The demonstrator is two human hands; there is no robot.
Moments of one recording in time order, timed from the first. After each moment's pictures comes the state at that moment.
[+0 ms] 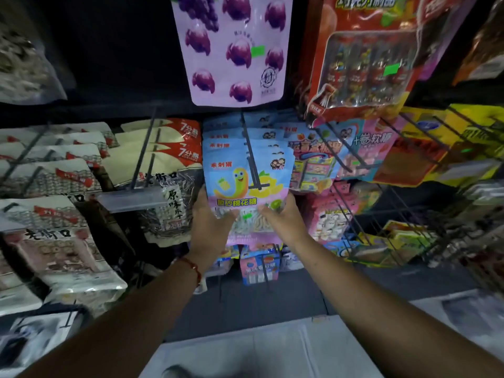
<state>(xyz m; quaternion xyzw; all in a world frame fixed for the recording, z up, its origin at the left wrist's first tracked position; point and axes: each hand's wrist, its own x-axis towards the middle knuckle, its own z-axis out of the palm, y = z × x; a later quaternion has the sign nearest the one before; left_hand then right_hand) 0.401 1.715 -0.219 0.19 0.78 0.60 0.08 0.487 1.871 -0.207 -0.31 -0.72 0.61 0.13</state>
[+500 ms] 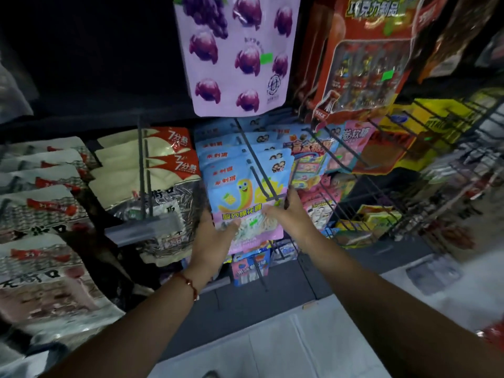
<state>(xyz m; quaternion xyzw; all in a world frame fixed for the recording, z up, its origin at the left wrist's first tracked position) 0.384 1.705 -0.221 0.20 0.75 0.59 0.20 0.478 1.872 -0.188 -0.39 -0.66 0.64 0.11</state>
